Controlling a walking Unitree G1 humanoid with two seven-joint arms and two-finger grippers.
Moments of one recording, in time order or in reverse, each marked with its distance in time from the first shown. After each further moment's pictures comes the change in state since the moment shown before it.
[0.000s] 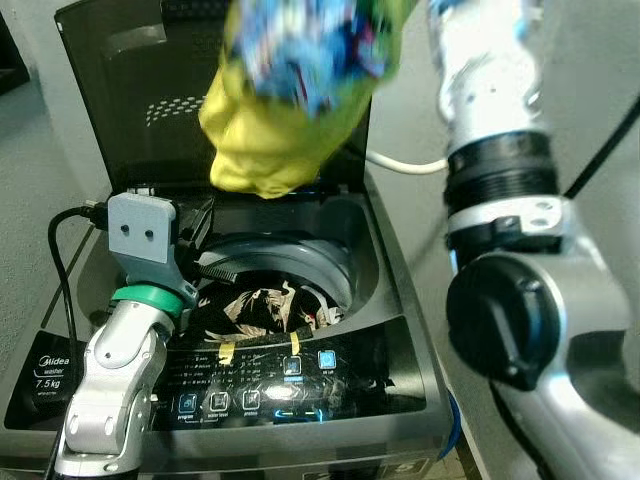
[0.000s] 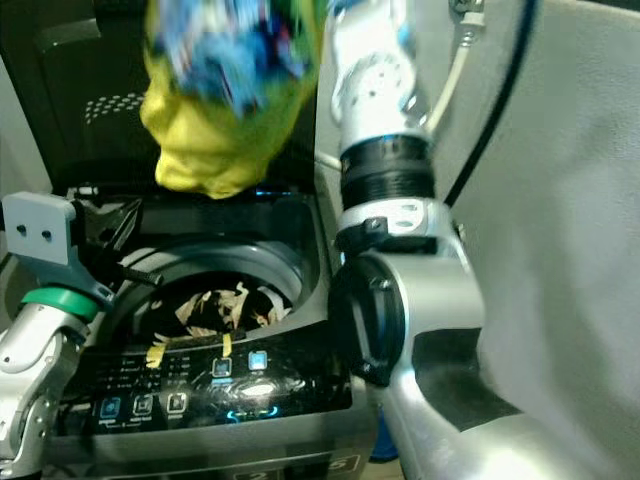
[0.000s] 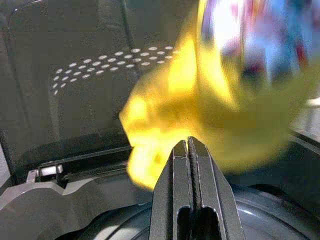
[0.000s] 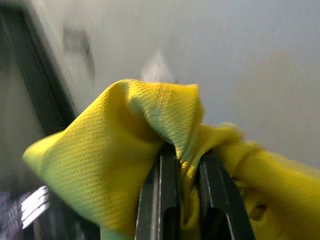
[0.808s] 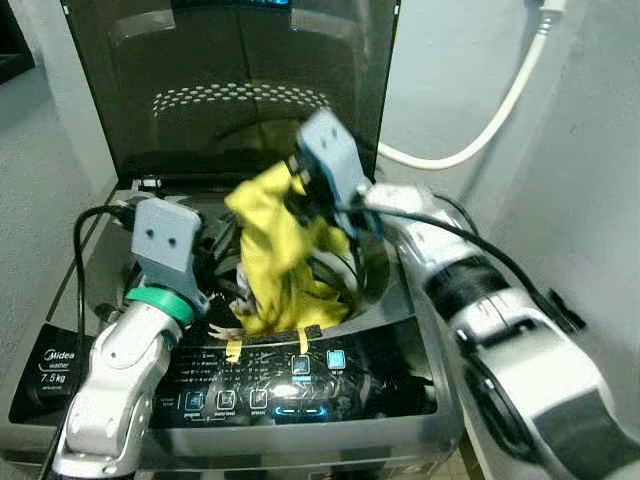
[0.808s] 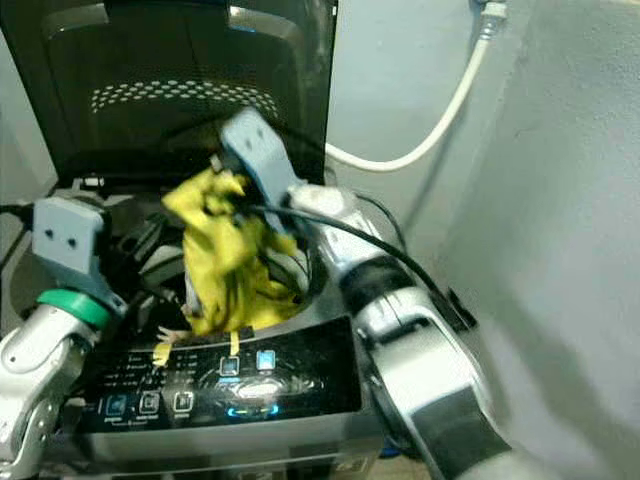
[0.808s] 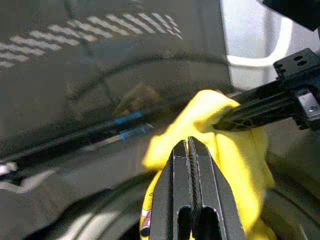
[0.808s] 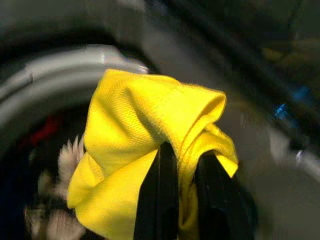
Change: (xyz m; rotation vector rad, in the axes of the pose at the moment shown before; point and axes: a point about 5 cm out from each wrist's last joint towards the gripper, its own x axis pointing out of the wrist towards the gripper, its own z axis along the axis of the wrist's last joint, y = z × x) left arm -0.006 -0.018 -0.011 0.054 0.083 -0.251; right arm -0.122 -0.098 -0.122 -0.684 1.060 0.329
